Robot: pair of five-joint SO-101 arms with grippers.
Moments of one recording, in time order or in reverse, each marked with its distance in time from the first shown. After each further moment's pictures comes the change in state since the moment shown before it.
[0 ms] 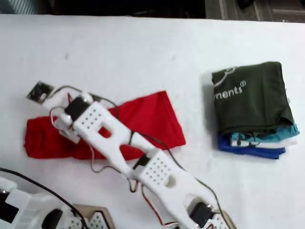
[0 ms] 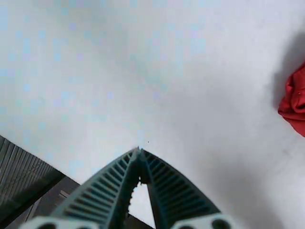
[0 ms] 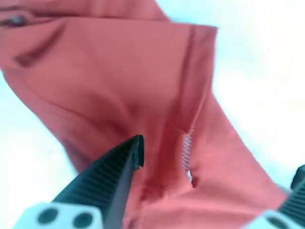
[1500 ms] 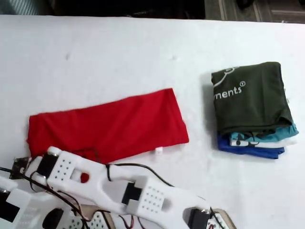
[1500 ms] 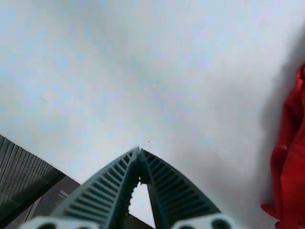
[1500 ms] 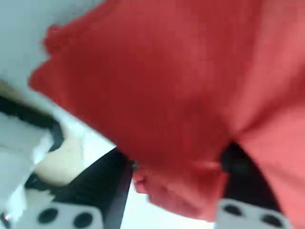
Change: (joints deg) left arm -0.2 0.0 0.0 0.0 0.0; right arm -19.1 -4.4 24.2 -0.9 5.5
